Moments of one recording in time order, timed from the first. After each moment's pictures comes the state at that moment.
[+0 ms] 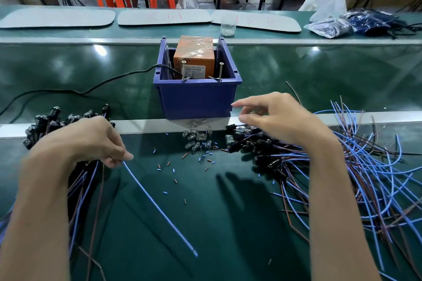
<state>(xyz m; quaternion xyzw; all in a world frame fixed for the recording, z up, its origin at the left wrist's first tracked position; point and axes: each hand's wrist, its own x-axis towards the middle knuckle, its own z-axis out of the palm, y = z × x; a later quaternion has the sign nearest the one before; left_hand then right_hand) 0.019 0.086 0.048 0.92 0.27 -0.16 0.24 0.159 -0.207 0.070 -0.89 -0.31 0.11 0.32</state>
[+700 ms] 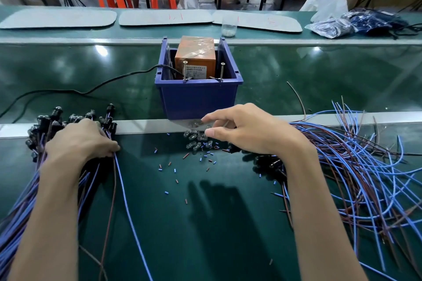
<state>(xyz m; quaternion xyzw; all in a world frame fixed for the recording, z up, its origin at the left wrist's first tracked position) 0.026 0.106 0.020 0.87 0.46 -0.05 0.16 0.135 -0.174 0.072 -0.86 -0.39 0.20 0.26</state>
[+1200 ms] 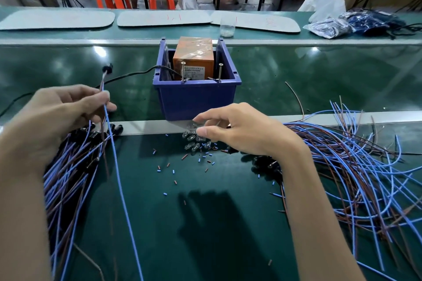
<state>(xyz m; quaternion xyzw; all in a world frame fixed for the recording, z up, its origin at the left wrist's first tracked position) 0.011 0.083 0.072 0.75 0.24 0.20 0.59 0.131 -0.172 0.073 -0.84 -0.40 0.20 0.30</state>
